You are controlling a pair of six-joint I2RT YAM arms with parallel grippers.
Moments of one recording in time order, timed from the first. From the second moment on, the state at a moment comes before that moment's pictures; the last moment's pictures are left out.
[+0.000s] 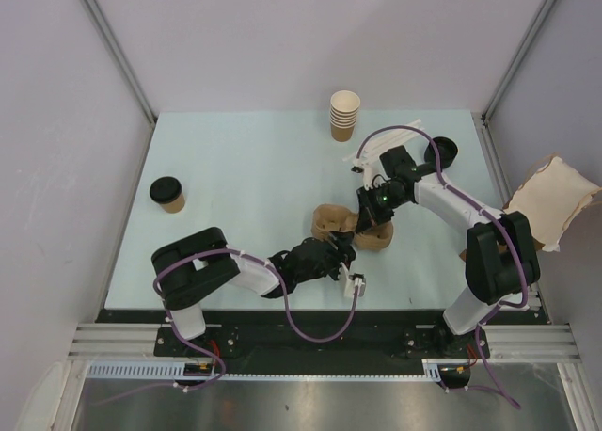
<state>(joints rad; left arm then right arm) -1.09 1.78 0.63 0.80 0.03 1.17 0.37 1.63 1.19 -0.74 -0.59 -0.06</state>
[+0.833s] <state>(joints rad) -1.08 1.78 0.64 0.72 0.04 1.16 0.34 1.53 1.20 -0.74 -0.61 -0.05</state>
